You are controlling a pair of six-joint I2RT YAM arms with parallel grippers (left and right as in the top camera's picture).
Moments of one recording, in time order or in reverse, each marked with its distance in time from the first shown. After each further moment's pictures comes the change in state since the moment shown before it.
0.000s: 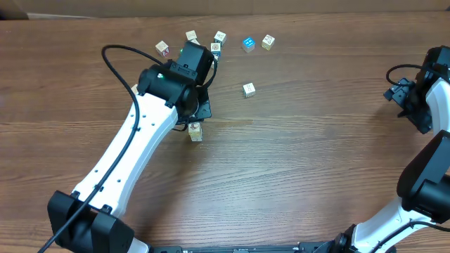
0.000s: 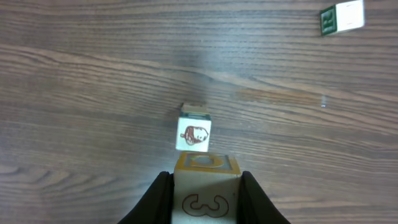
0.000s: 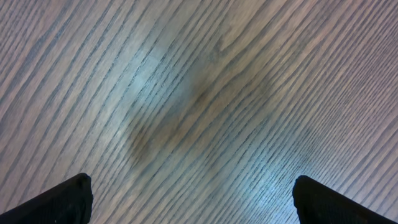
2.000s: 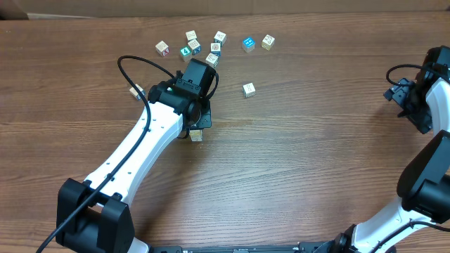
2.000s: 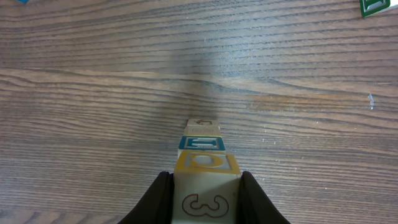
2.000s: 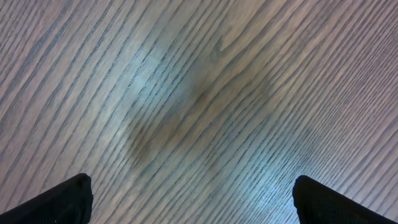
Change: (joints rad) left arm 0.000 0.007 -0.219 0.235 -0.032 0.098; right arm 0.000 0.000 0.000 0.000 0.000 0.000
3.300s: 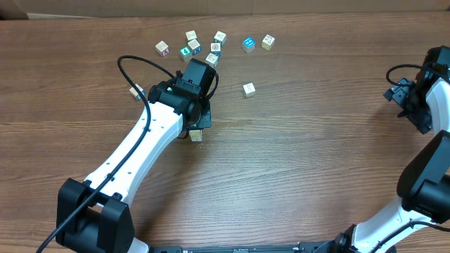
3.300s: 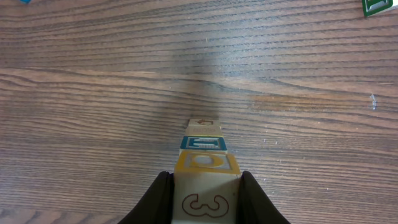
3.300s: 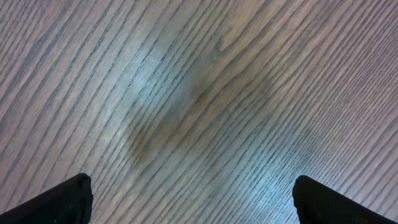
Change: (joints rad) left arm 0.000 0.000 0.000 -0.002 -0.004 0.000; right arm 0.000 0.000 0.000 0.000 0.000 0.000
